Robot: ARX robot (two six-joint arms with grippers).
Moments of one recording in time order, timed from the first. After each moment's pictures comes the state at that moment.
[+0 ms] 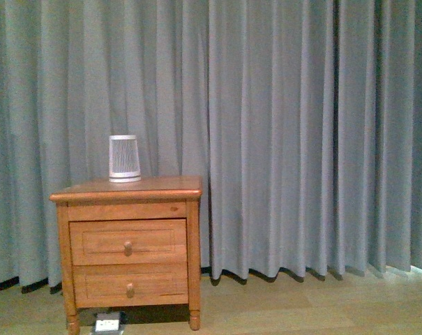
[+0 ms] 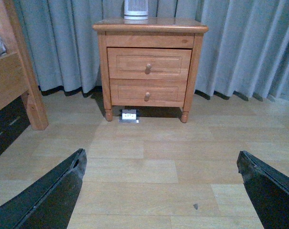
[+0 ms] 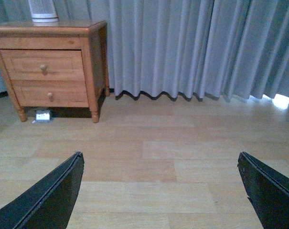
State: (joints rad) left arm 0.00 0.00 0.01 0.00 0.00 0.00; right arm 0.00 0.00 0.01 0.00 0.00 -0.01
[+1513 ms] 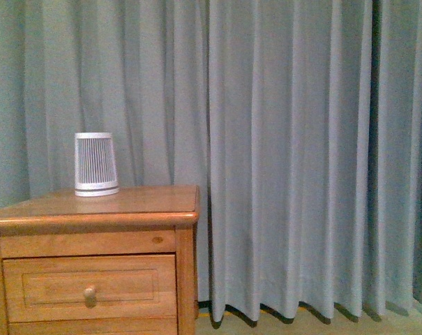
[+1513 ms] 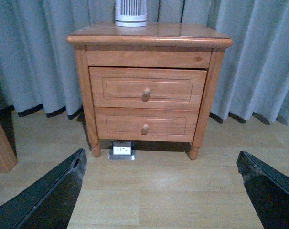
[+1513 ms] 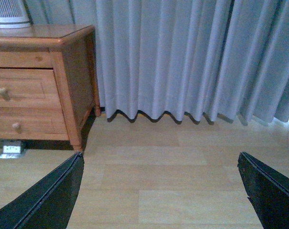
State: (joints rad) left arm 0.00 0.00 0.01 0.00 0.00 0.00; right arm 0.00 0.00 0.01 0.00 0.00 -0.01
